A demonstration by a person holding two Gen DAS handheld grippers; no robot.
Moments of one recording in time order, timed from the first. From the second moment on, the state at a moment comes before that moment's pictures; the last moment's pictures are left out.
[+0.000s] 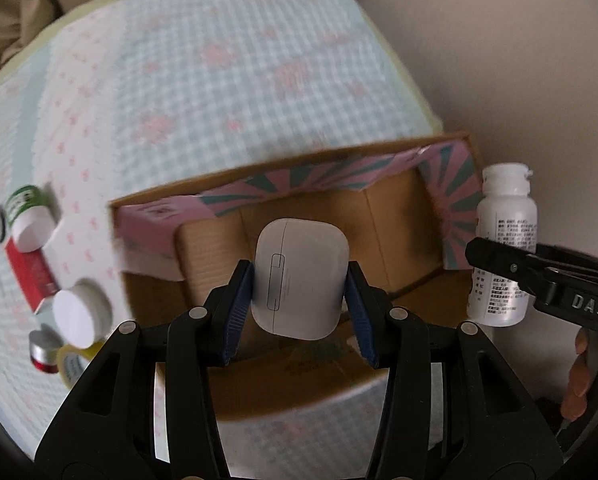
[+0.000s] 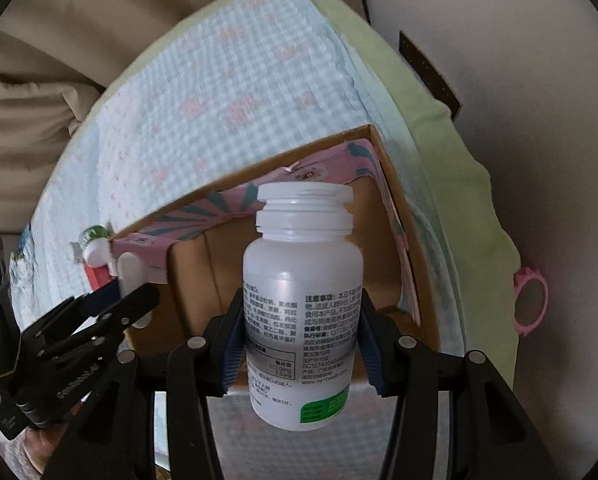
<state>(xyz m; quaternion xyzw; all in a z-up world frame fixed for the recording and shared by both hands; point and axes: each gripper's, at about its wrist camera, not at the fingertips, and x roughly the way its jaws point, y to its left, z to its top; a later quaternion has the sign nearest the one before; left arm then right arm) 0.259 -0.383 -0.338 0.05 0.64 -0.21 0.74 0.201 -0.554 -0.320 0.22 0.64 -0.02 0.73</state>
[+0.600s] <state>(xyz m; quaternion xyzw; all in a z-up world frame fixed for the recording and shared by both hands) 0.272 -0.394 -0.410 0.12 0.67 -0.20 0.70 0.209 -0.511 -0.390 0.10 0.66 0.06 0.74</state>
